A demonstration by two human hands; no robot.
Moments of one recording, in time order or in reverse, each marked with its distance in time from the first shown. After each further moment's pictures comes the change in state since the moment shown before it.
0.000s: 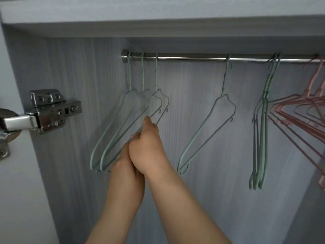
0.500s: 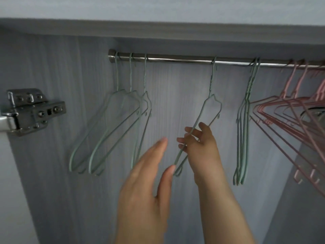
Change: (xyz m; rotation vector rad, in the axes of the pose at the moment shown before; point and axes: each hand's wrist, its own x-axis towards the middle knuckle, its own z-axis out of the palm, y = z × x) left_hand -0.044 0.044 0.012 -0.072 0.075 0.414; right_hand -0.018 0.046 -0.085 0.326 0.420 0.142
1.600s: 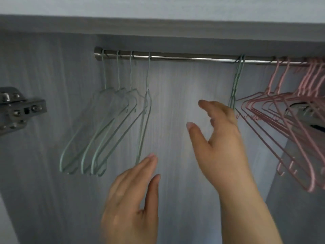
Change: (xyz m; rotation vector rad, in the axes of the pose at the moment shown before) left_hand -0.024 -0.002 0.015 0.103 0.123 0.146; right_hand -0.035 -0.033 -0.047 -0.543 0.123 -0.515
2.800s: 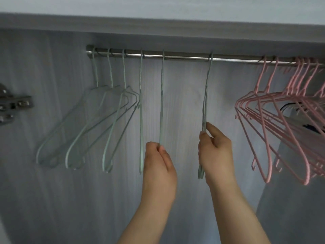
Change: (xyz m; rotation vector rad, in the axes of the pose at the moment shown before) left_hand 0.015 0.011 0.076 -0.162 -0.182 -0.562; right_hand 0.011 0.070 0.009 0.387 0.066 0.448
